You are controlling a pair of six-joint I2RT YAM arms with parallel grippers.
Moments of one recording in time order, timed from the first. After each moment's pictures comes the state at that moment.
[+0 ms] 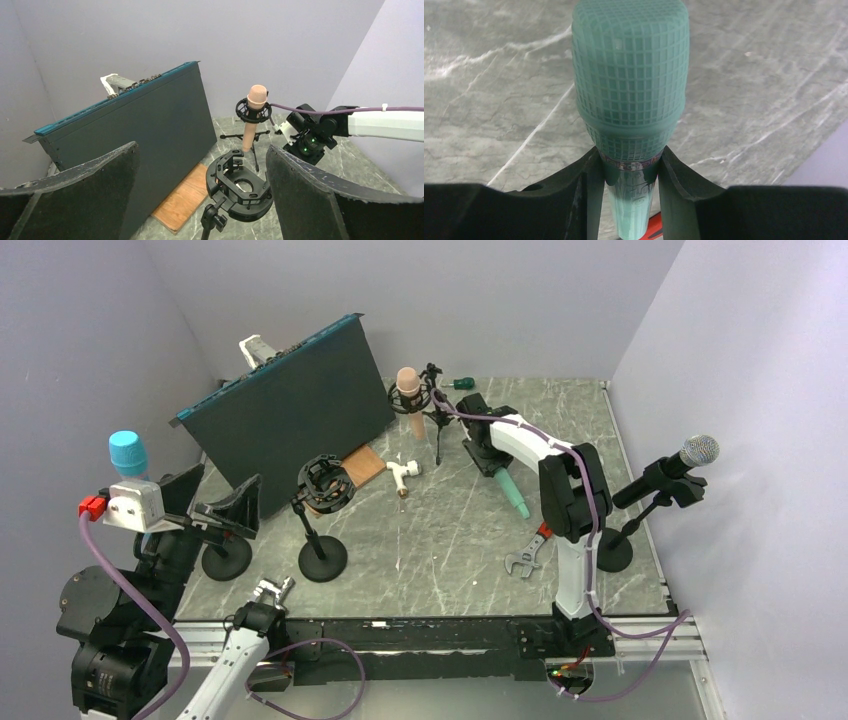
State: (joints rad) left arm -0.26 0.38 1.23 -0.61 -0.02 -0.15; right arm 0.41 2.06 1.59 -0.80 0.36 -0.11
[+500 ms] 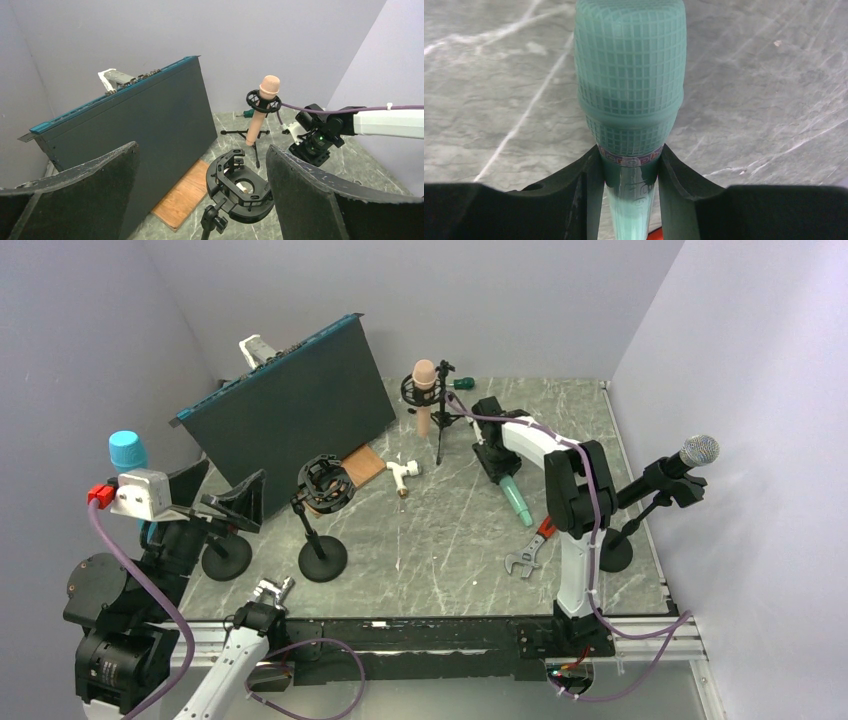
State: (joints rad) left arm -0.26 0.41 1.23 -0.61 -0.02 -0.15; right arm 0.33 2.07 1.51 -0.75 0.23 -0.11
